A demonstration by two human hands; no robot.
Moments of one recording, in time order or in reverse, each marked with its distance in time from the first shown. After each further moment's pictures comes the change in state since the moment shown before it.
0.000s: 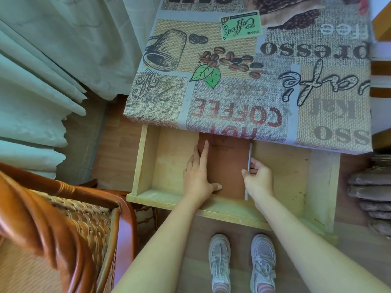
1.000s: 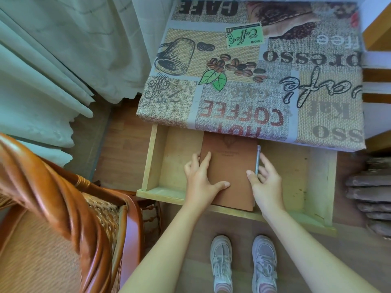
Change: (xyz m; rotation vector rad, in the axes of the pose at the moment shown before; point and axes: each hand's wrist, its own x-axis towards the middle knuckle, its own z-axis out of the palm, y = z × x) left_hand -0.037 0.006 -0.024 -0.250 0.117 -0.021; right_hand -0.054 -0.011 -0.016 0.246 -0.043 -0.146
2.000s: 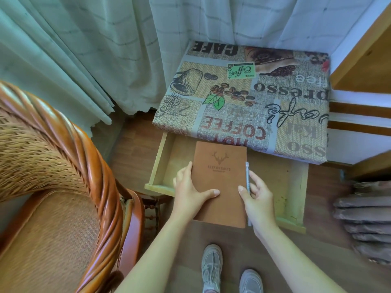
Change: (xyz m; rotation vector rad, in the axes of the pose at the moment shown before) left_hand -0.069 0.042 -0.050 -0.155 0.114 -0.163; right_hand -0.071 -0.037 -0.030 0.084 -0.123 -0.023
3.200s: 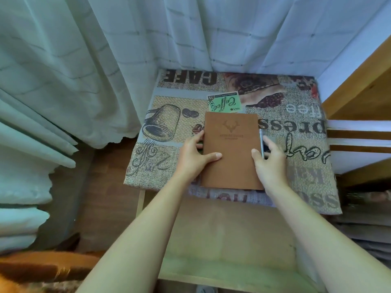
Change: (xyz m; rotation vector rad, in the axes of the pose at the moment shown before) left_hand 0.242 0.102 0.018 -0.182 -0.190 0.213; right_hand 0.205 -0.112 0.017 -0.374 0.334 -0.201
